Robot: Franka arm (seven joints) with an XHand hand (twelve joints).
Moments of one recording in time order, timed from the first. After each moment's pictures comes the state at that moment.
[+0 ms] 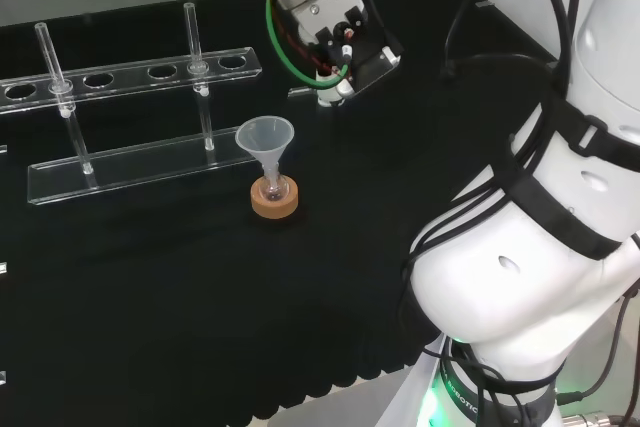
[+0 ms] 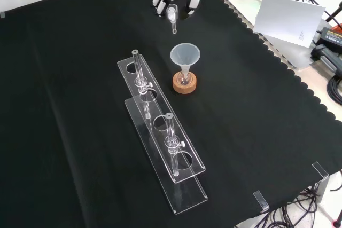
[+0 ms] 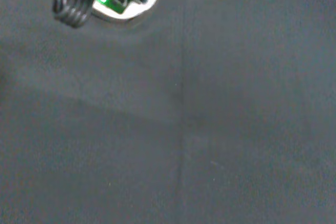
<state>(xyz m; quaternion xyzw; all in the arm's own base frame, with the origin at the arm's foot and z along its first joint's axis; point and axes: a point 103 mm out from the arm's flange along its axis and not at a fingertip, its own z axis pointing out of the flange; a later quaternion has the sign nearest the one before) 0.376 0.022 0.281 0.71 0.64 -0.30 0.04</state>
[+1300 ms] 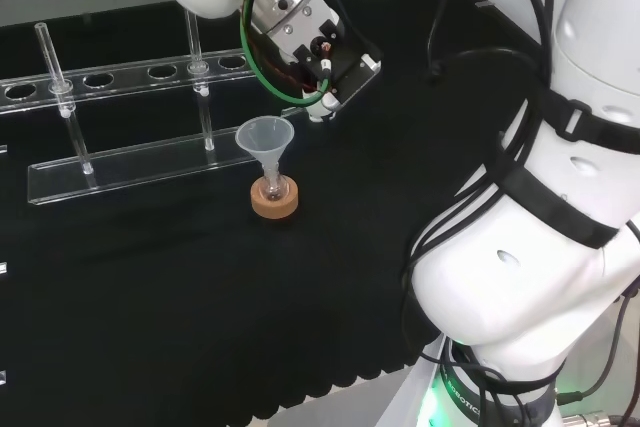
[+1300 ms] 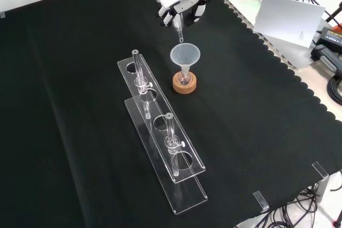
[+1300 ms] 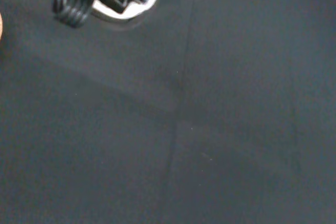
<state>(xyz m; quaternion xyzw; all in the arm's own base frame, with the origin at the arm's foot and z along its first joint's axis) 0.377 0.043 0.269 0.67 0.64 -0.37 0.07</state>
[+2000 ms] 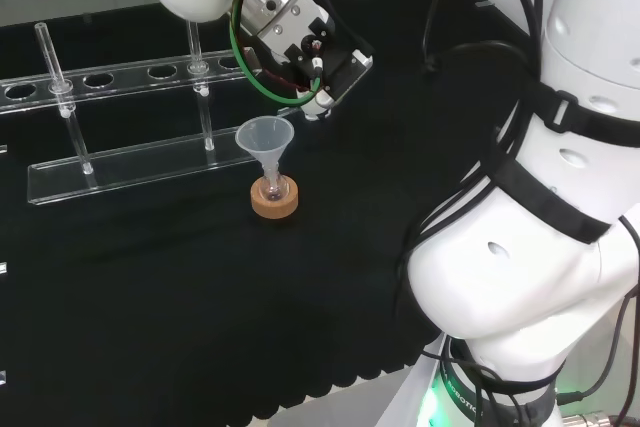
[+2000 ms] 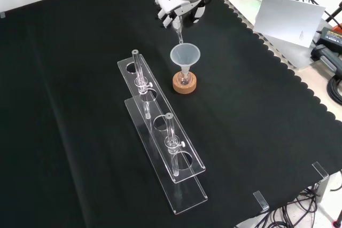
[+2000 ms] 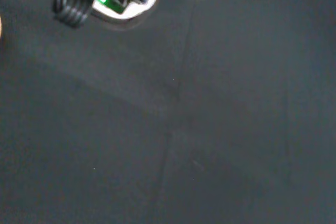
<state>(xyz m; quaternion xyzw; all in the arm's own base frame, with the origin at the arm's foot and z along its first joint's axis) 0.384 0.049 0.271 0.66 0.64 -0.38 0.08</state>
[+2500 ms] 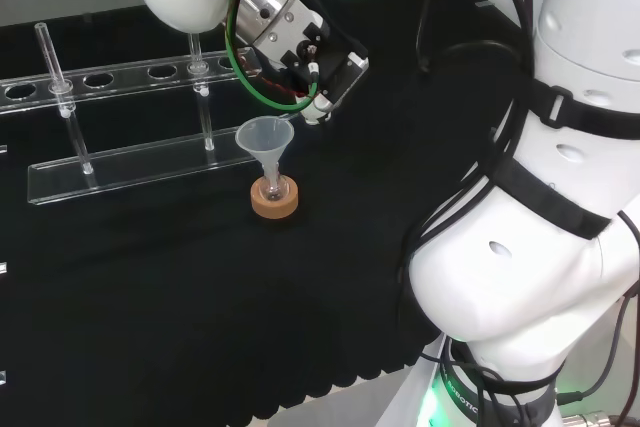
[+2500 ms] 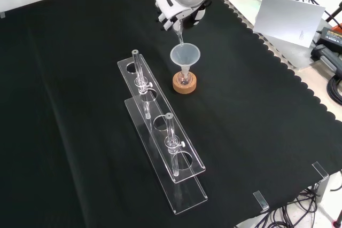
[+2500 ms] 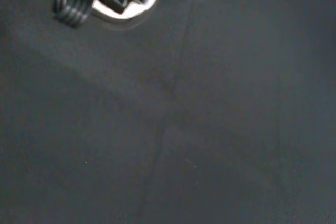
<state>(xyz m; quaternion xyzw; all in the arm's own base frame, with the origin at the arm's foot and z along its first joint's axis) 0.385 0.051 0.266 0.64 0.64 -0.40 0.10</state>
